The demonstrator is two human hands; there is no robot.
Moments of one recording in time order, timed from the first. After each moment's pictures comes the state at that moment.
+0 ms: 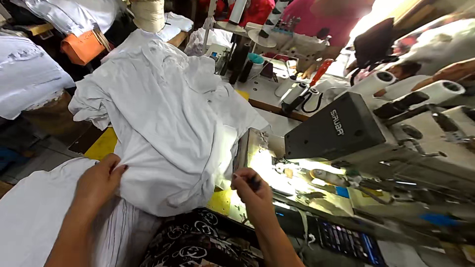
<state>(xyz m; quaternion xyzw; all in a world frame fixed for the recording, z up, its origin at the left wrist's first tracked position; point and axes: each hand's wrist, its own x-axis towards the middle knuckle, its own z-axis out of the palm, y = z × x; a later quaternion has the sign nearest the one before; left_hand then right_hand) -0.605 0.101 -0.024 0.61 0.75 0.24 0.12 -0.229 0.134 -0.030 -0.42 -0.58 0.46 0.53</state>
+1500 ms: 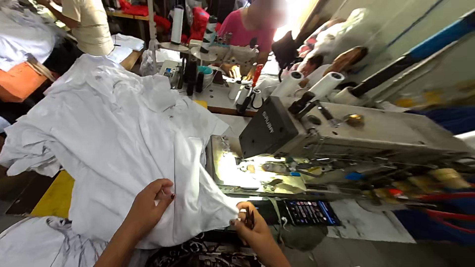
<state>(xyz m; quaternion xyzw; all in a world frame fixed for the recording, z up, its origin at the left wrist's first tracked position) -0.467 0.158 -0.037 0.75 0.47 0.32 0.32 -0.159 0.059 -0.067 -0.53 -0.50 0.47 0.50</state>
